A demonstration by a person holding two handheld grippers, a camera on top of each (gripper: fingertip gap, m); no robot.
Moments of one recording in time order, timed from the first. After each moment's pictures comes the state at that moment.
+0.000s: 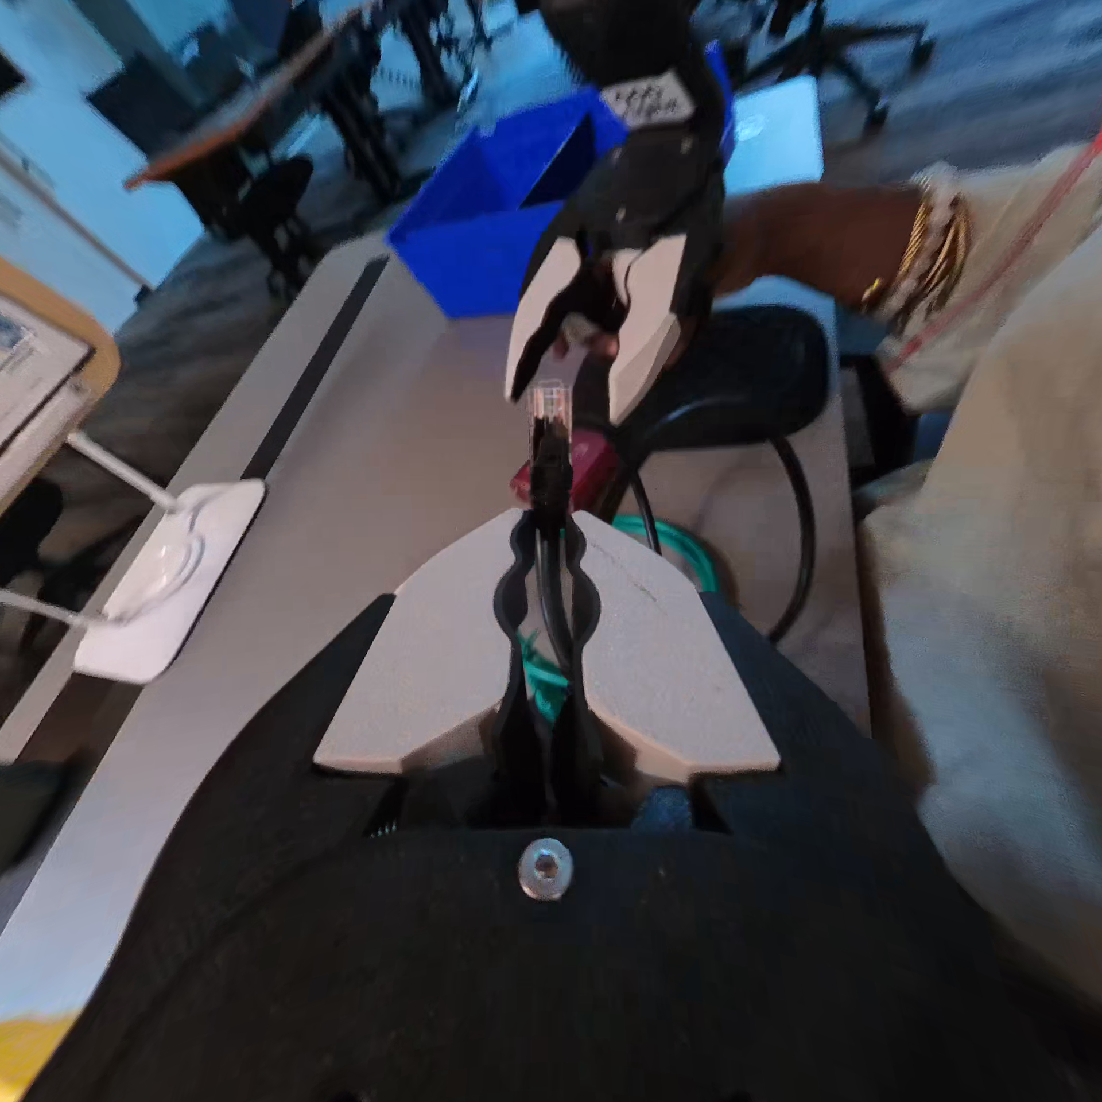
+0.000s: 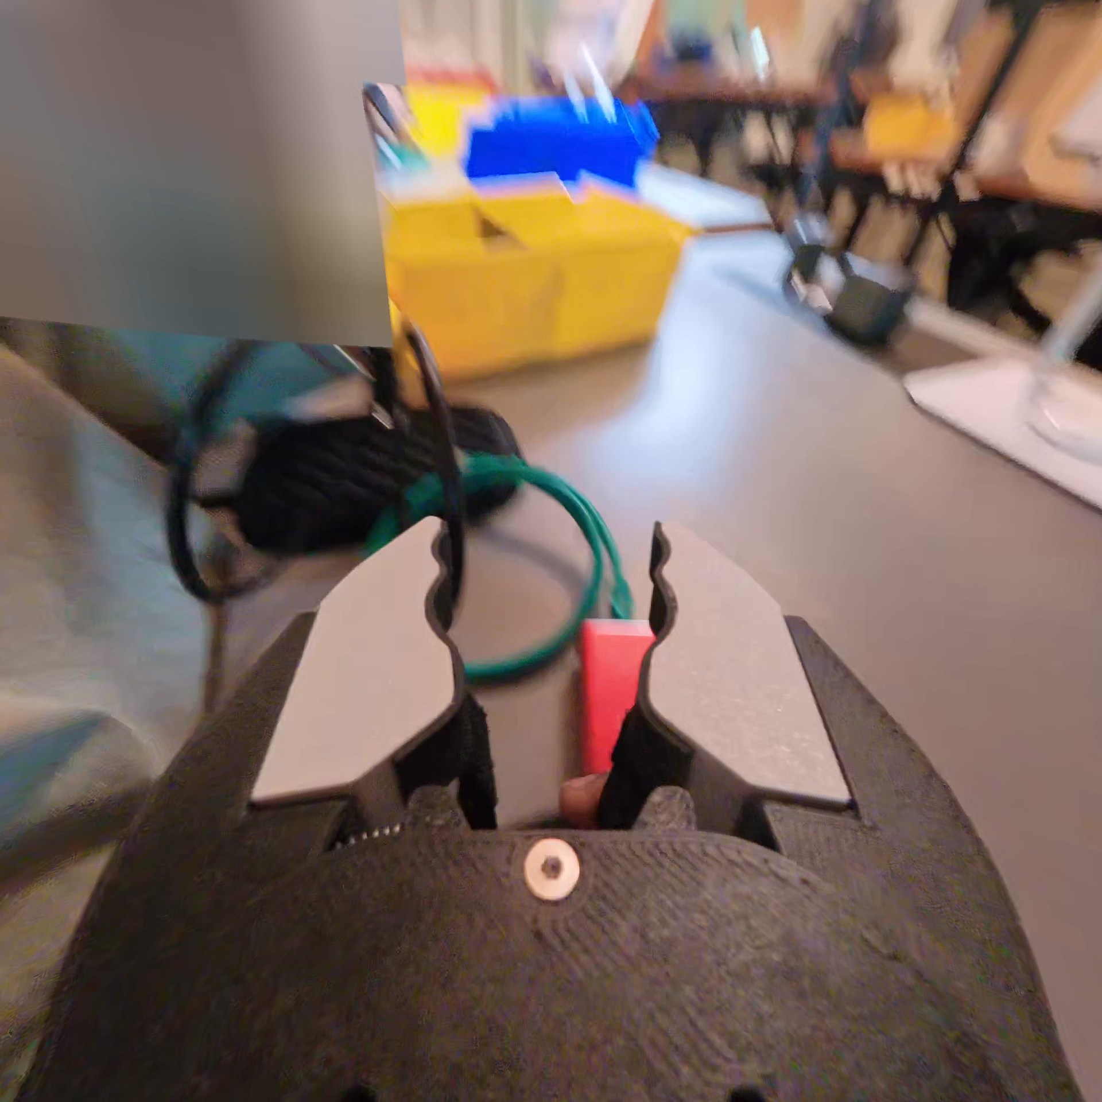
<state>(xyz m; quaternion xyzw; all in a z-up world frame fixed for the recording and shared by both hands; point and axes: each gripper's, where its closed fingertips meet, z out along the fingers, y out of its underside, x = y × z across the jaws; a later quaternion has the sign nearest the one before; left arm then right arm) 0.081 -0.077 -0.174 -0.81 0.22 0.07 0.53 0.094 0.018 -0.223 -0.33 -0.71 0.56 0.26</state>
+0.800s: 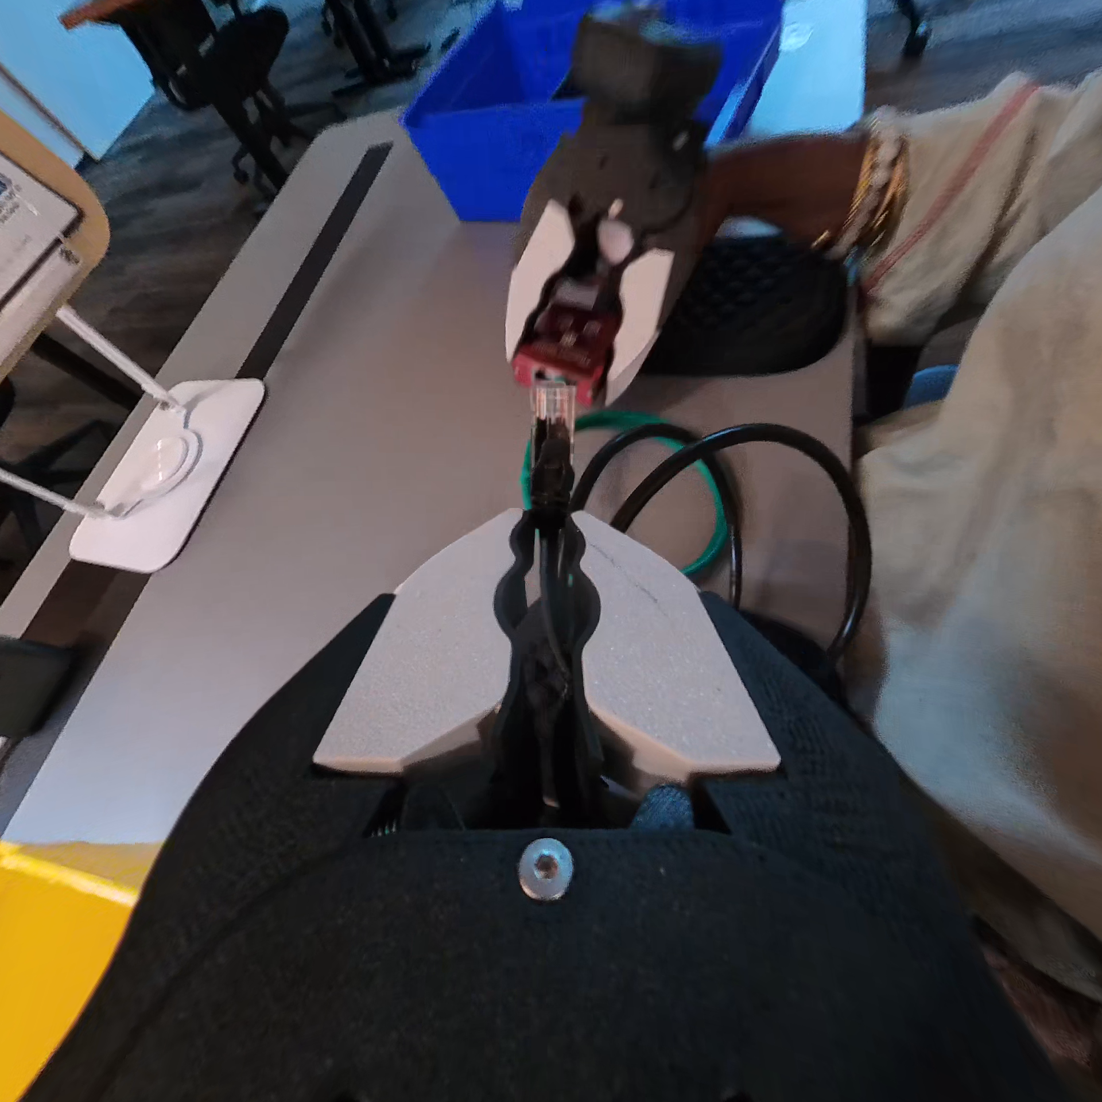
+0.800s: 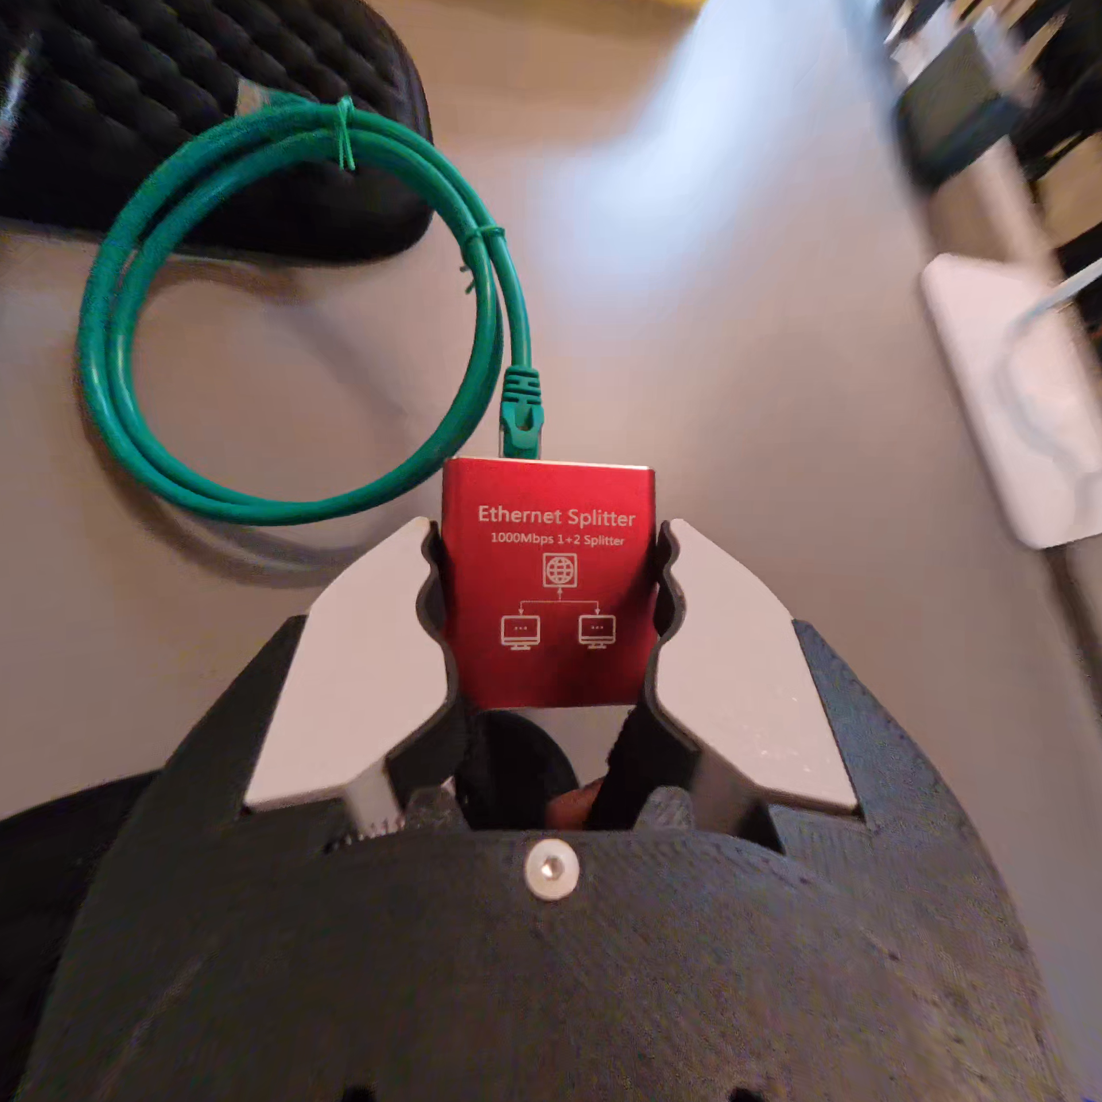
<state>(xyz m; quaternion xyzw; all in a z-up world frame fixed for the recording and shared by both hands) 0.049 -0.114 -0.171 -0.85 0.19 0.06 0.48 0.061 0.048 -0.290 -0.26 -0.86 0.31 0.29</state>
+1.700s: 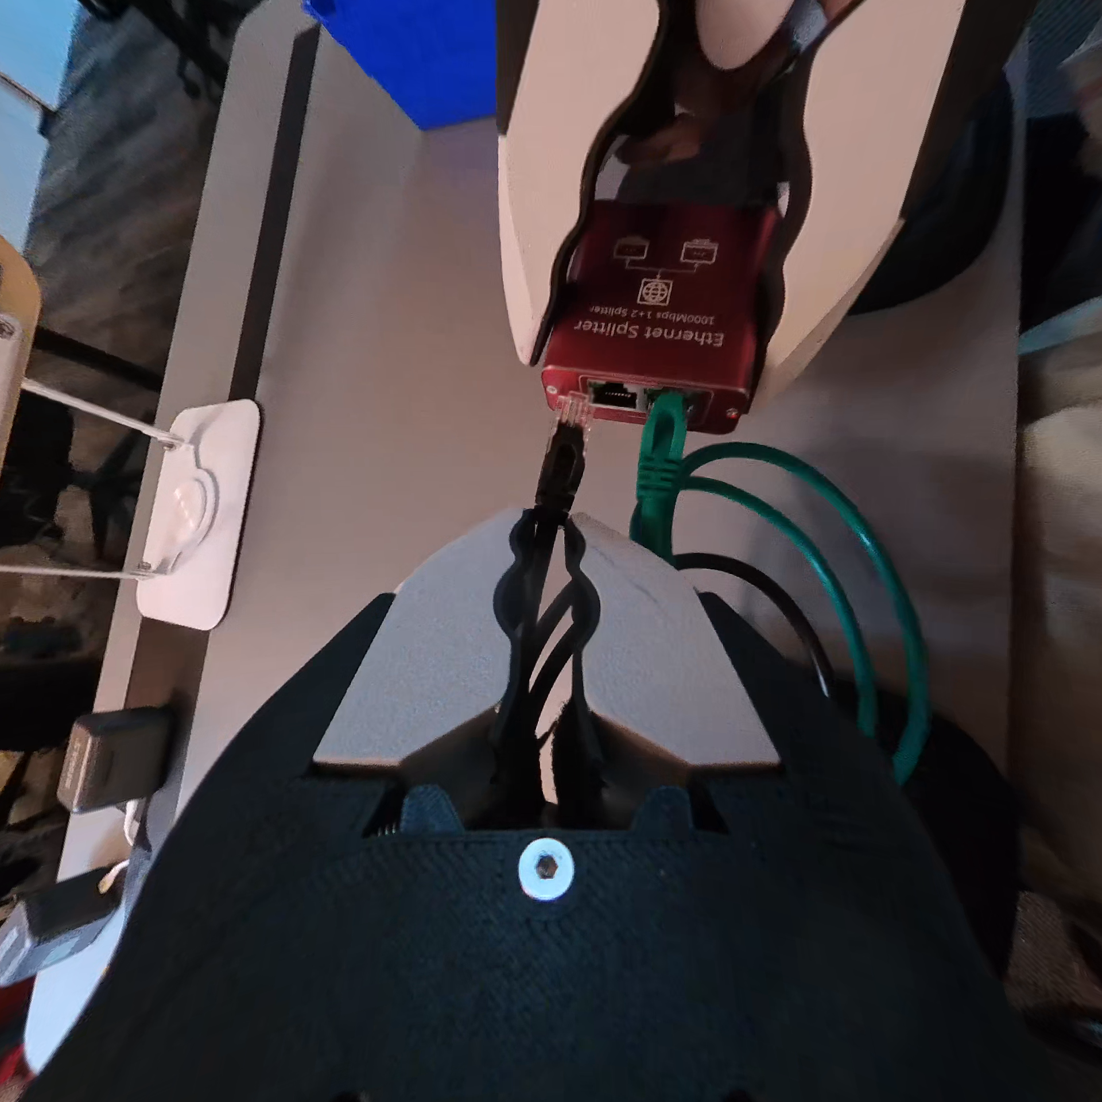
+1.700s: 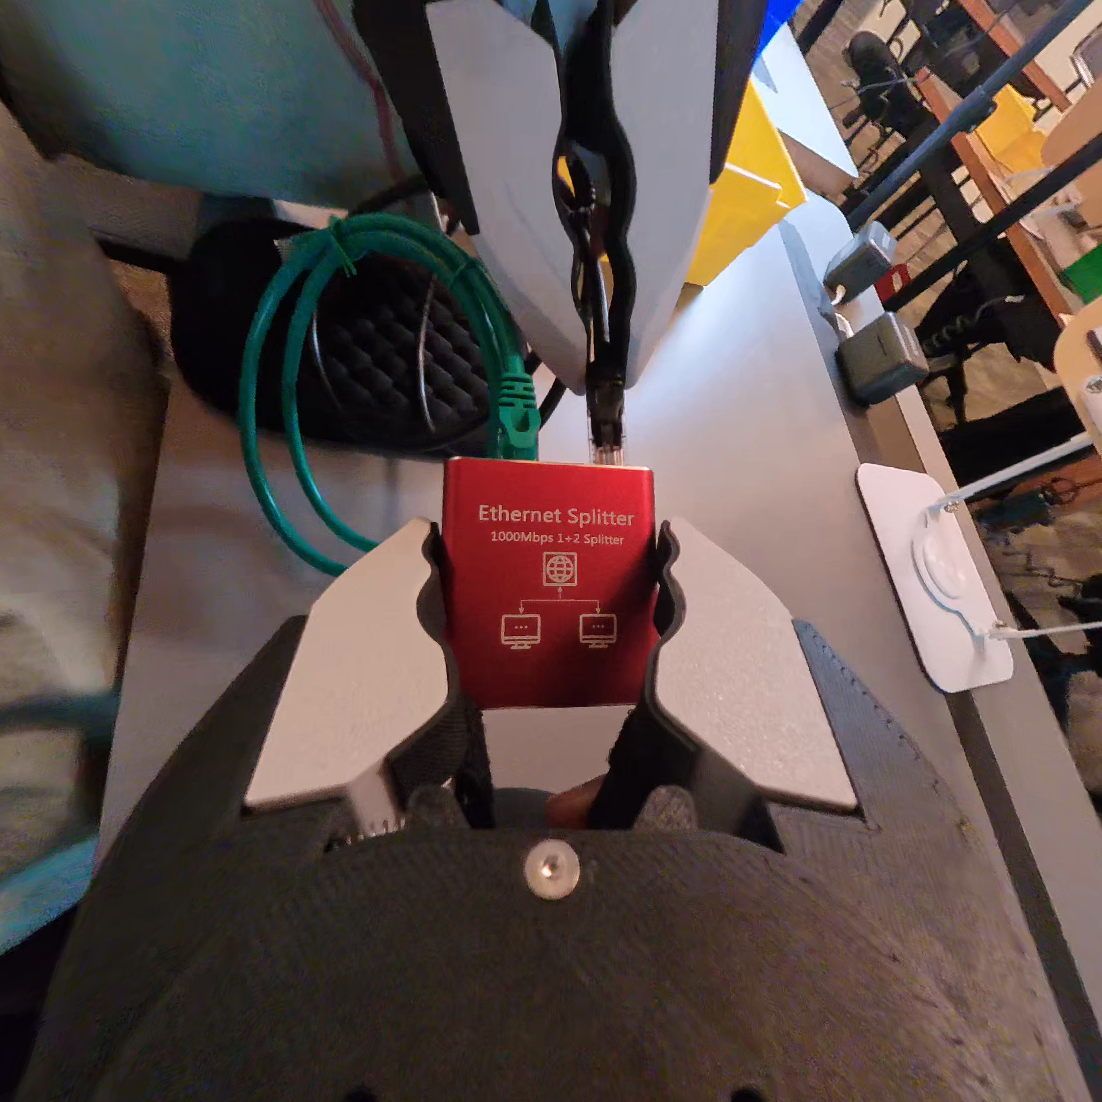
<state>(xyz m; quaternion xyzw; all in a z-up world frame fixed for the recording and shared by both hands) 0.058 -0.038 -0.206 -0.88 0.26 0.14 0.38 0.093 -0.016 -0.216 -0.19 -0.85 0.36 0.33</state>
